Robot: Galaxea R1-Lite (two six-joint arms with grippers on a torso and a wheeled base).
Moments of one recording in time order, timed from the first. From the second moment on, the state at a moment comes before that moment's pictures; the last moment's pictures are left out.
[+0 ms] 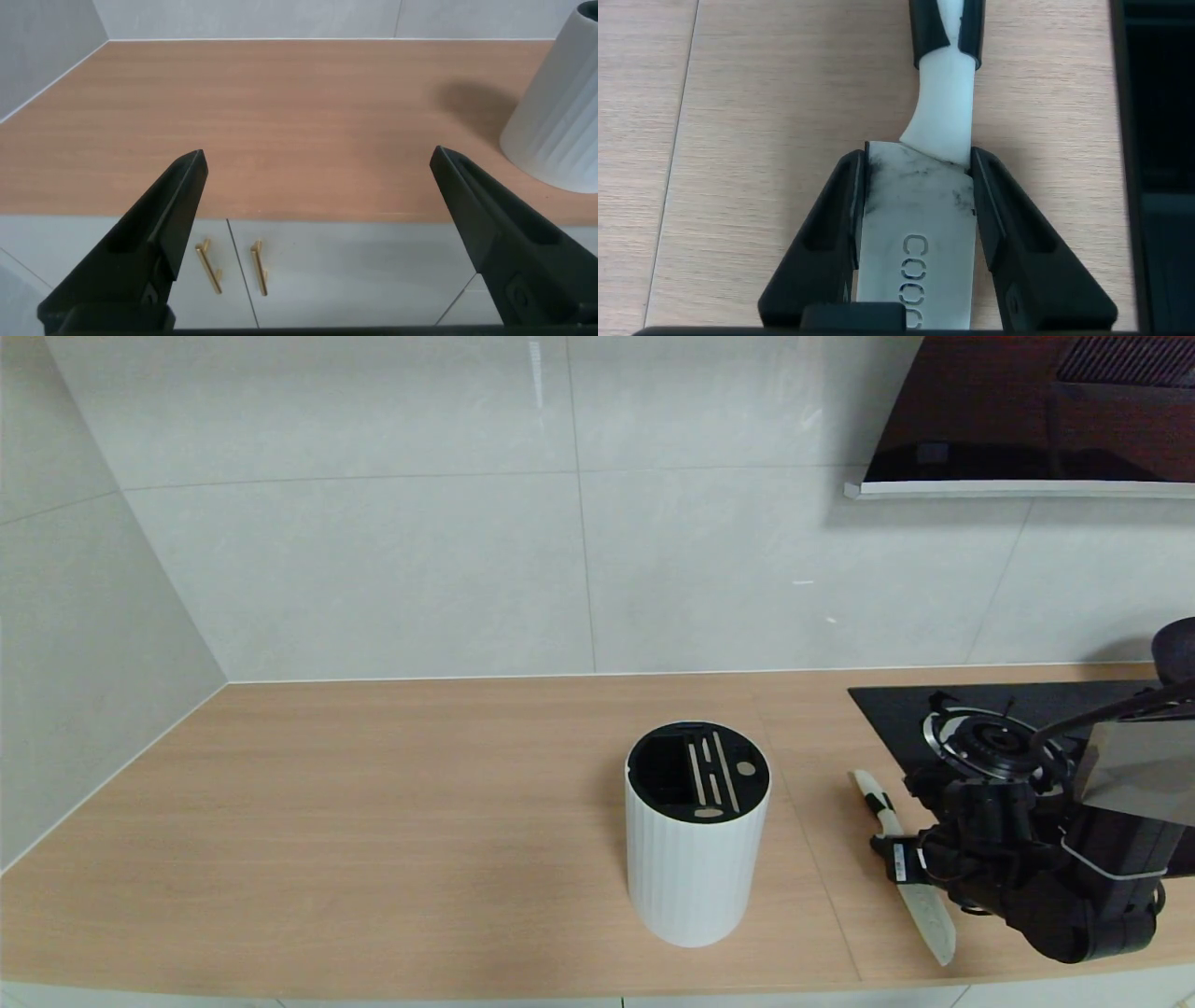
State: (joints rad) left arm 0.00 0.00 0.00 0.00 0.04 0.00; right arm 0.10 2.31 -0.60 -1.10 -0.04 0.04
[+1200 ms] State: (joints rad) left arm -0.02 0.58 -0.65 0.03 -0.14 0.03; right arm 0.35 1.71 -0.83 -0.94 -0.14 0.05
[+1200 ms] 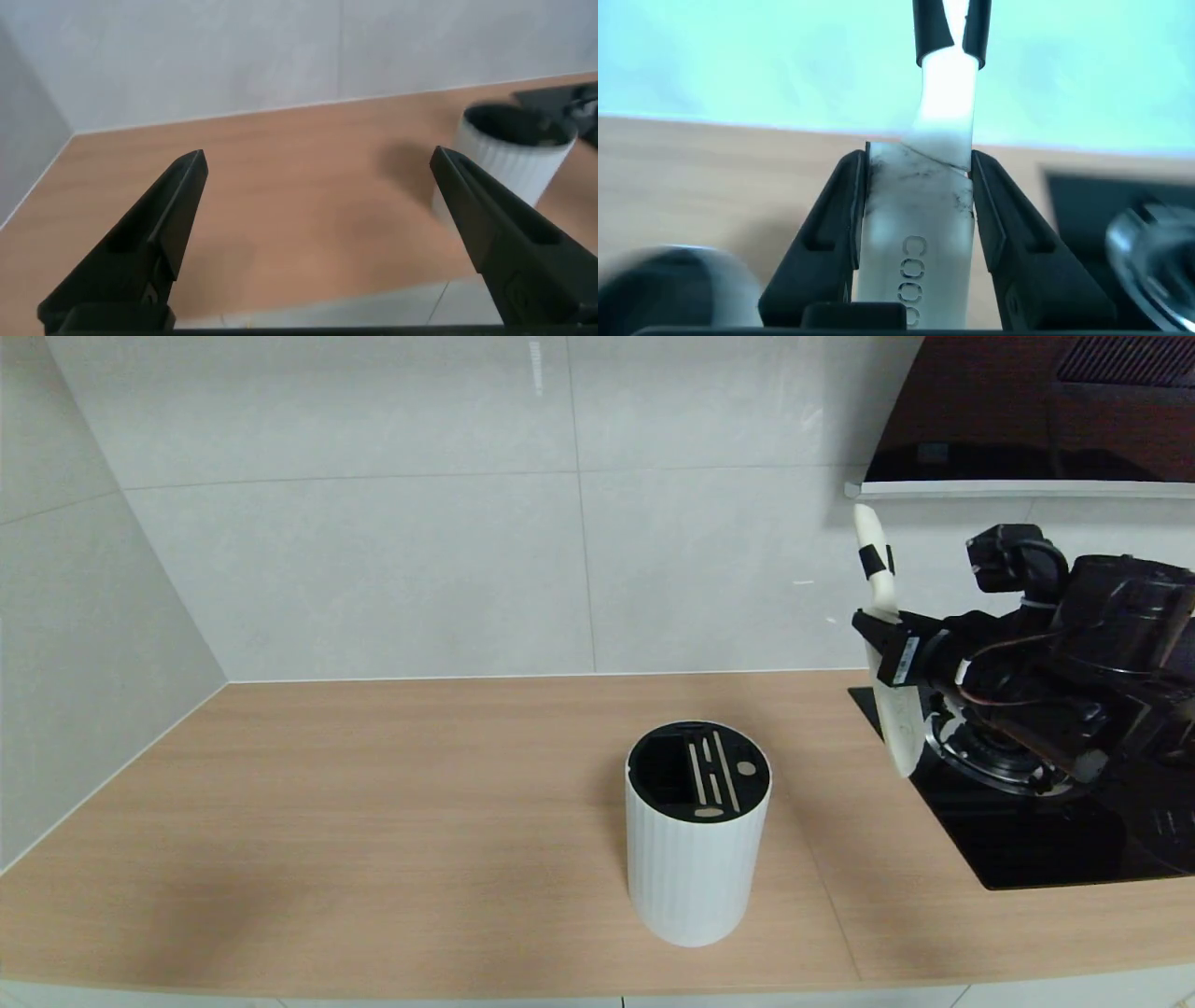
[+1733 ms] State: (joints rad) left arm -0.47 1.15 -0.75 -0.37 -0.18 -0.29; right arm 0.71 1.54 -0.70 -0.93 -0.20 0.04
